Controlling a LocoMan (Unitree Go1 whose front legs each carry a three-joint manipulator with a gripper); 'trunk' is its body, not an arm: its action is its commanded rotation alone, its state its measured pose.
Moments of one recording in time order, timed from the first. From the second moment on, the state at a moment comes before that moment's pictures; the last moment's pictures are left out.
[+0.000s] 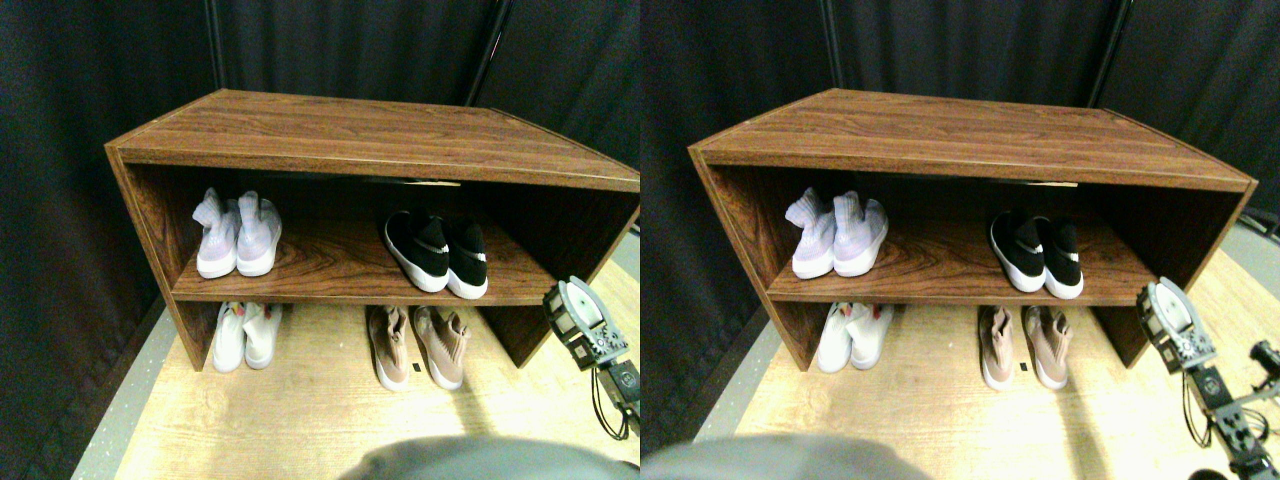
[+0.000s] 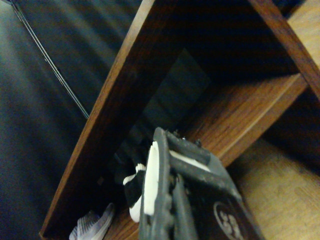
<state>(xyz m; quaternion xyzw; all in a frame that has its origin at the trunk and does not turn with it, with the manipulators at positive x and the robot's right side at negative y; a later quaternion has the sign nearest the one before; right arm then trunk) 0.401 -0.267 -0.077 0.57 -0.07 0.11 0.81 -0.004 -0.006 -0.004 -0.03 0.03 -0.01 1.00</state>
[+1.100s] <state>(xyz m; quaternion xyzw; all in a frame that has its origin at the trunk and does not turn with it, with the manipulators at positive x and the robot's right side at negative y) 0.454 -0.279 -0.215 0.64 0.04 -0.06 0.77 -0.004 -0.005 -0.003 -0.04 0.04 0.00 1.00</state>
